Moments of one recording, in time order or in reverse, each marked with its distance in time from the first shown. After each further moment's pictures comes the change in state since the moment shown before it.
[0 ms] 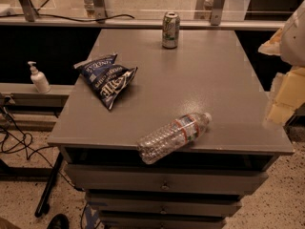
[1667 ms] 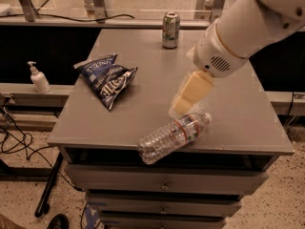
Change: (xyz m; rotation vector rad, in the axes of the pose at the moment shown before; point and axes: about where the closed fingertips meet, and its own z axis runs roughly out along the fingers) arm -0.139 -0.008 0.074 -0.042 -0.316 0.073
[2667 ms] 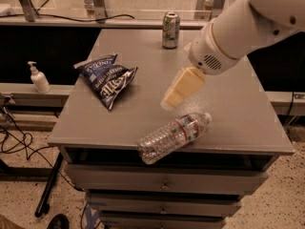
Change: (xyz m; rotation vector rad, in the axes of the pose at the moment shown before) arm -0.018 -0.016 0.014 0.054 -0.081 0.032
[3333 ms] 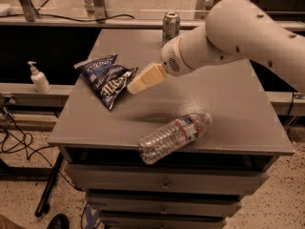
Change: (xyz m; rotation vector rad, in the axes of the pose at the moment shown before) arm -0.046 -0.045 0.093 0.028 -0.252 0.201
